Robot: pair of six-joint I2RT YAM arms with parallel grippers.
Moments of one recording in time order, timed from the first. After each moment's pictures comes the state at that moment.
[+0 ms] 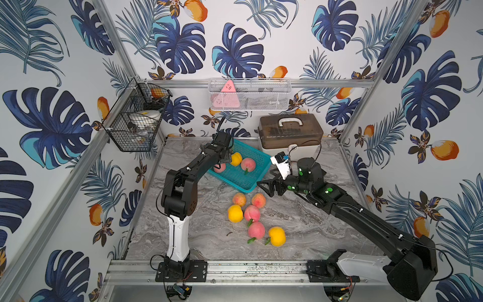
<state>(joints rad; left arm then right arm) -0.26 2.04 1.72 -0.68 -0.35 -0.44 0.62 1.22 1.00 -0.22 -0.34 0.11</state>
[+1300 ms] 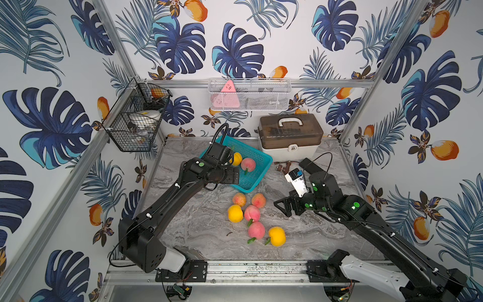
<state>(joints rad) -0.45 1.44 1.39 -0.94 -0.01 -0.40 0.67 0.96 0.98 -0.76 -0.21 0.19</state>
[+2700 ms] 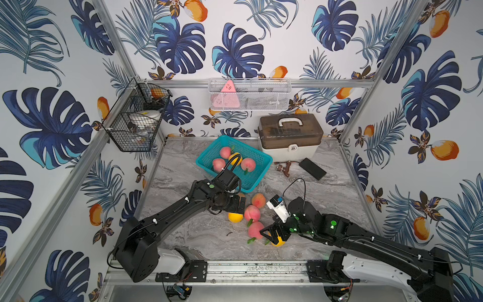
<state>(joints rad) -0.60 1.39 1.05 -0.87 0.10 -0.49 1.01 0.96 0.68 -0.45 -0.15 0.37</state>
